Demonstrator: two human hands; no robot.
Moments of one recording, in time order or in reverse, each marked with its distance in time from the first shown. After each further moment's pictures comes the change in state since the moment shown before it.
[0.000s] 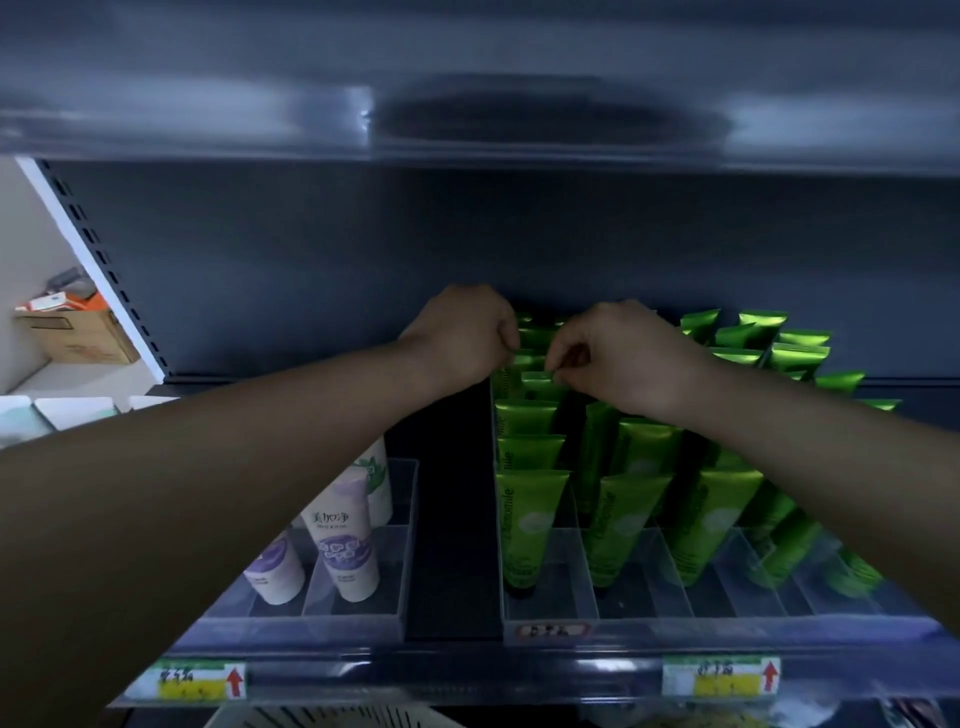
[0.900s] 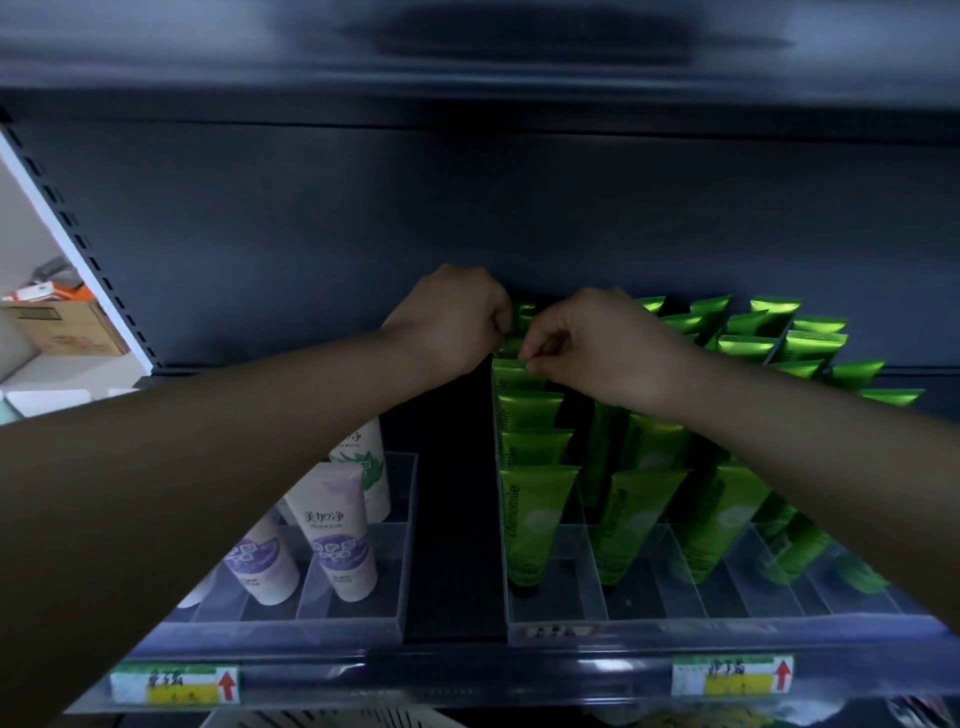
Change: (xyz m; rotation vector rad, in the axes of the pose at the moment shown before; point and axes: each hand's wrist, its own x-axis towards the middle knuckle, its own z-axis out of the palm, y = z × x) left_hand 0.002 -0.013 0.003 0.083 0.094 0.071; right_hand 0.012 -0.008 0.015 0.139 0.010 -0.014
